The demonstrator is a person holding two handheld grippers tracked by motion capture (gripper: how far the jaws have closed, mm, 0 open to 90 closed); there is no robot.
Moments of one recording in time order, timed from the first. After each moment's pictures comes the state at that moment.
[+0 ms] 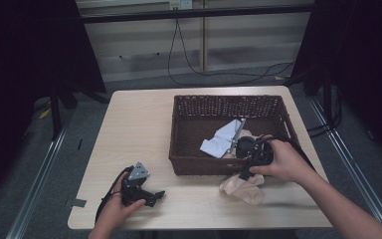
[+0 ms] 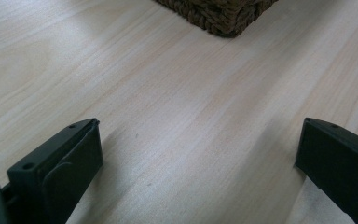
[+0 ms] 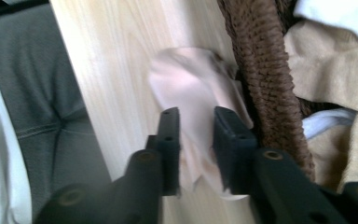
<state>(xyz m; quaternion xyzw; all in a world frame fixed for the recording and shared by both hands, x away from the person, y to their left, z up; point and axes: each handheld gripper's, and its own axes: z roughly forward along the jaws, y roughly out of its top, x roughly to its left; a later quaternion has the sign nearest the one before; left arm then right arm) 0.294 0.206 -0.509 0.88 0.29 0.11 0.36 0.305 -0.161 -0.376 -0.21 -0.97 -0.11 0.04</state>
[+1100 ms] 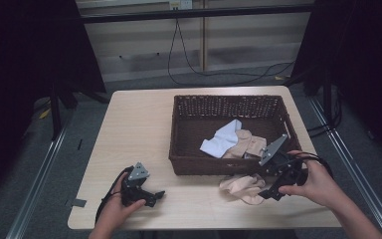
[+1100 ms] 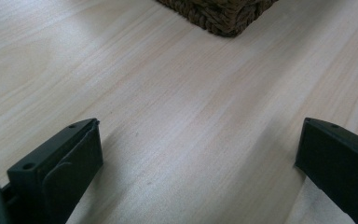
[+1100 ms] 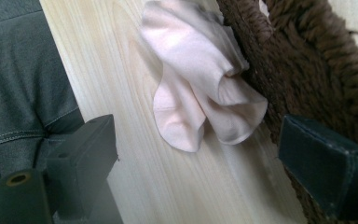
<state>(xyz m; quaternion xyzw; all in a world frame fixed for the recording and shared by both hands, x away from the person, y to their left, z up) 0.293 0.207 -0.510 0.88 0.29 0.11 0.36 0.259 -0.230 -0.399 -0.26 -0.95 -0.19 -0.01</state>
